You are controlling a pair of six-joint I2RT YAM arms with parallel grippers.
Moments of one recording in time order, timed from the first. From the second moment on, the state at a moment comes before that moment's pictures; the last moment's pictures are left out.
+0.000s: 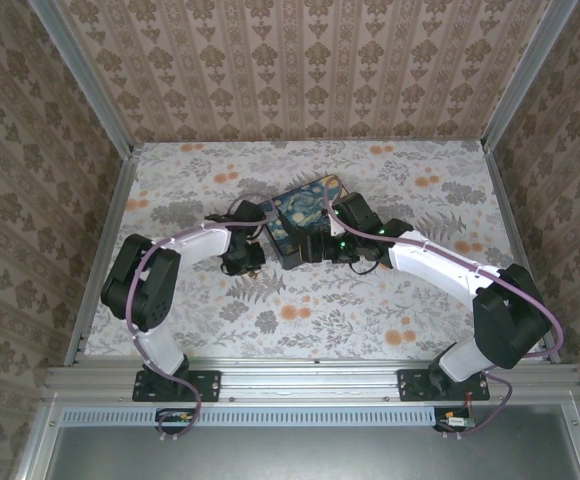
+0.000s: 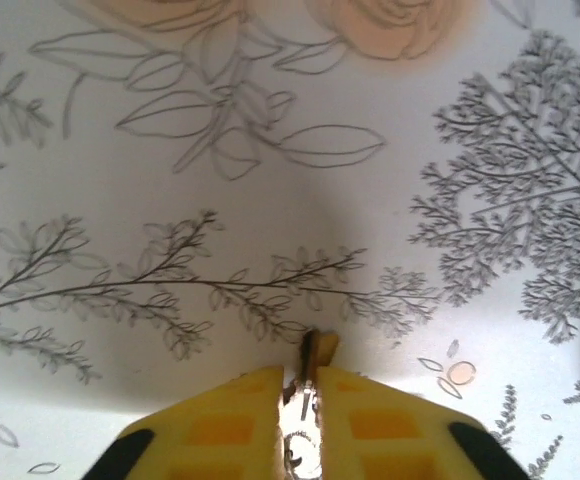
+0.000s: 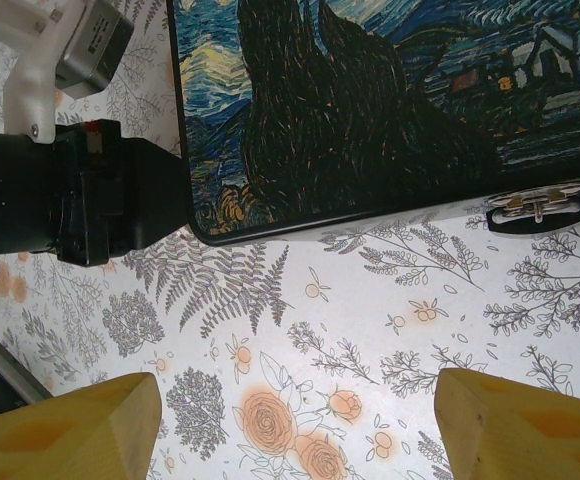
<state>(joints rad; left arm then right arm) -0.54 1.76 1.05 -0.64 0.04 -0.71 0.60 1.51 1.06 -0.45 -0.27 0.55</state>
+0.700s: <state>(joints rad) -0.55 1.68 1.07 -0.66 0.05 -0.72 0.65 1.51 1.06 -0.43 -0.27 0.54</state>
